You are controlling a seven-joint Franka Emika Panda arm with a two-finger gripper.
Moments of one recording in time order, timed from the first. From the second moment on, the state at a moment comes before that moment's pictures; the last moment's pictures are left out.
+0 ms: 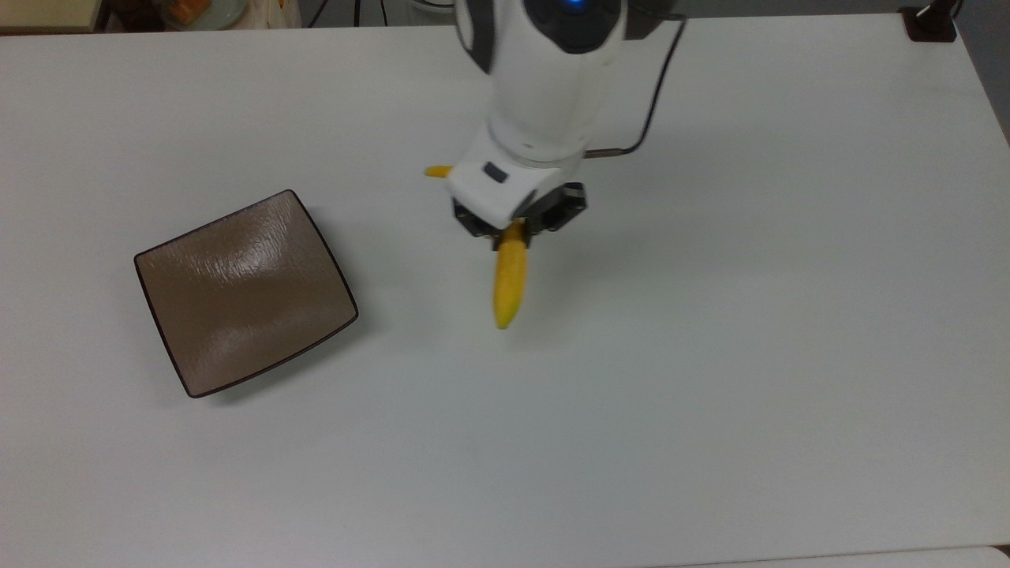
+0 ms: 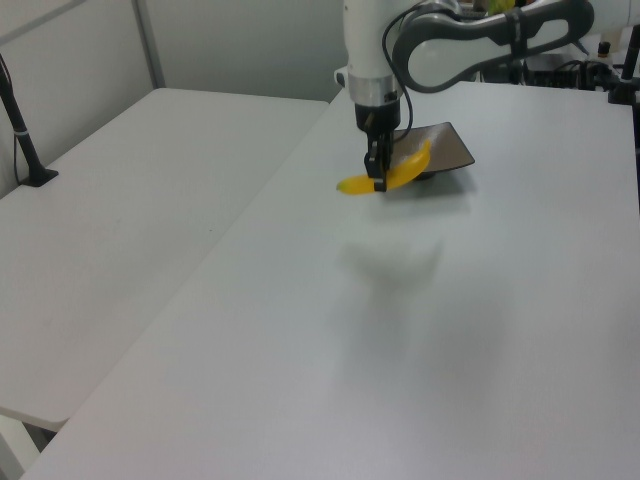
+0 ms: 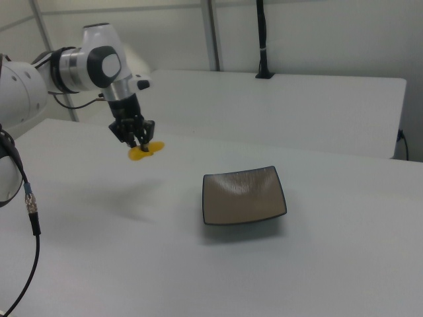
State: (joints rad) arm 0.14 0.56 0.16 -1.23 -0.18 1.75 0.10
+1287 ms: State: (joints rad) arm 0.02 0.55 -0.10 -1.25 -0.16 1.93 -0.17
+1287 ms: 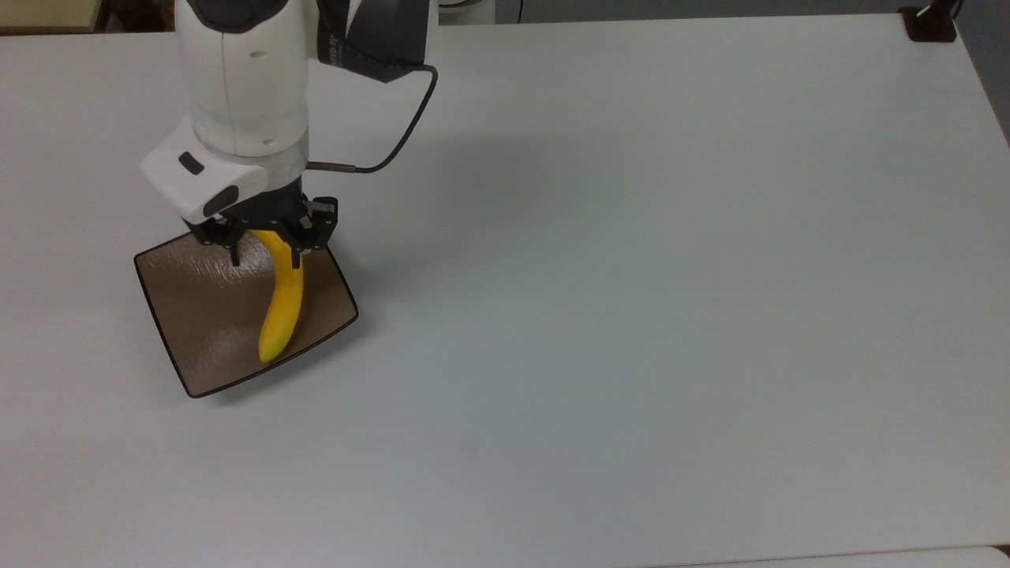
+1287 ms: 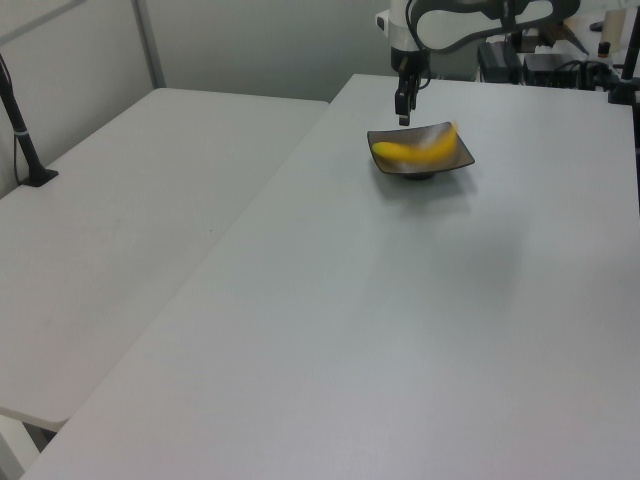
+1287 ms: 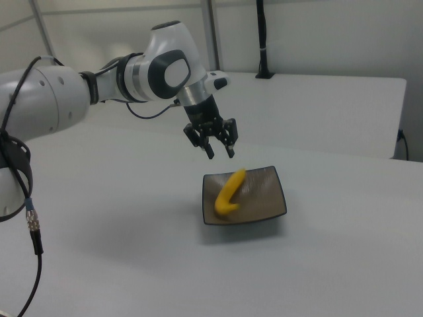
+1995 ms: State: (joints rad) arm 0.03 0.52 -0.10 -1.24 -0.15 1.93 -0.03
